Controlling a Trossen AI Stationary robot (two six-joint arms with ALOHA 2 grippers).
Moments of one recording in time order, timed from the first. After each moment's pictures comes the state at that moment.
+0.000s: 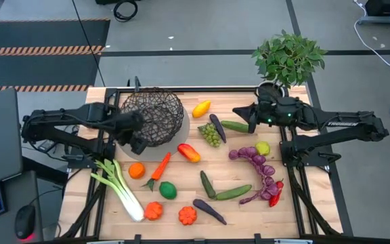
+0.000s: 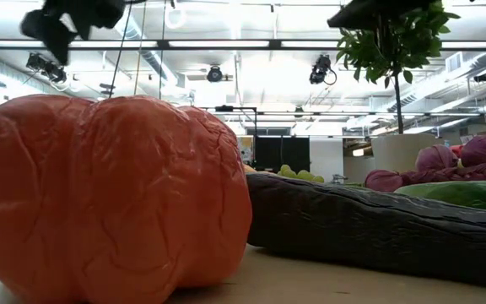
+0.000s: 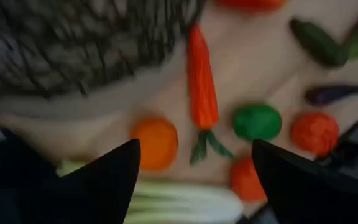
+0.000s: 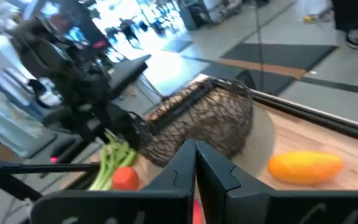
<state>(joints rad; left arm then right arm) 0.00 1.11 1.18 -1.31 0.12 -0.97 -0.10 0.82 0.77 -0.12 0.24 0.56</state>
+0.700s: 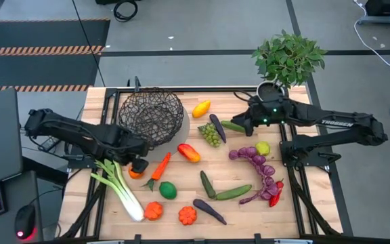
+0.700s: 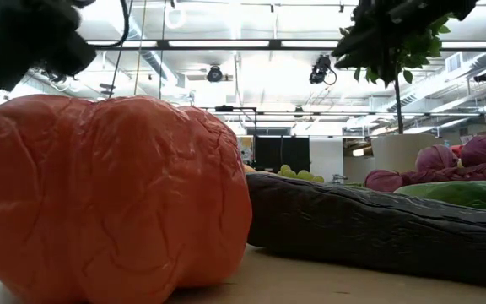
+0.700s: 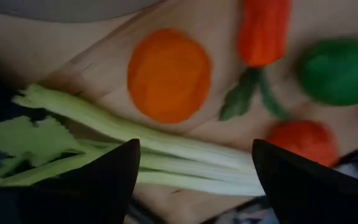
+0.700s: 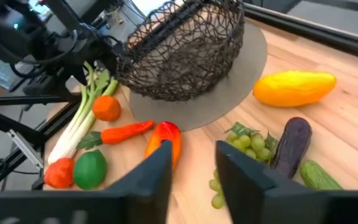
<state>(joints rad) -0.20 1.18 0.89 -1.16 0.24 -1.21 -0.26 0.90 0.77 -0.34 -0.06 0.55</state>
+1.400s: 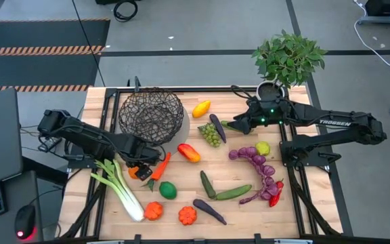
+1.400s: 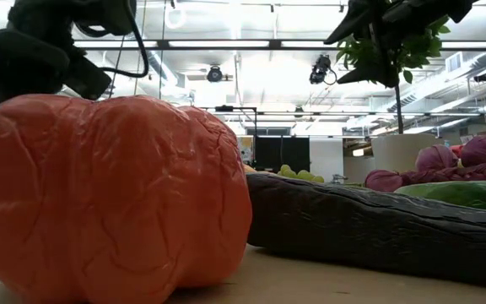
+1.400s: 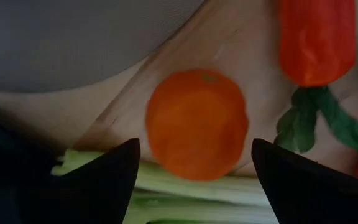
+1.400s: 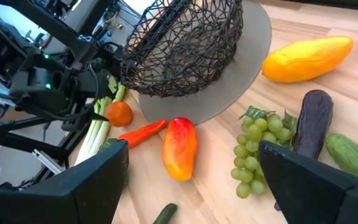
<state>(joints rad) -0.23 1.40 0.89 -1.08 0.11 -0.97 -0.24 0.92 0.77 -0.33 -0.07 0.74</state>
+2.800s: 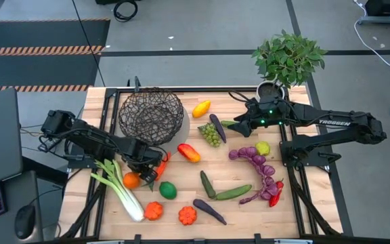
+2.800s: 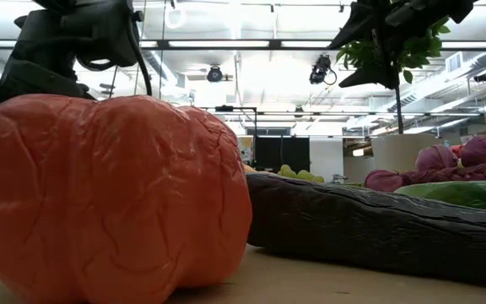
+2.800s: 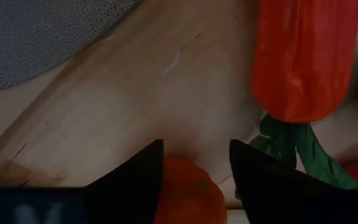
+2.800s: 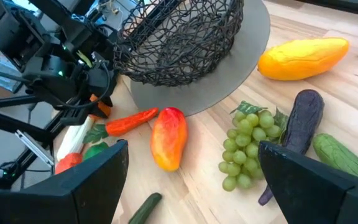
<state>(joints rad) -0.21 1.44 0.73 -0.76 0.26 -1.07 -0.24 0.92 0.77 -0.36 -0.08 0.65</state>
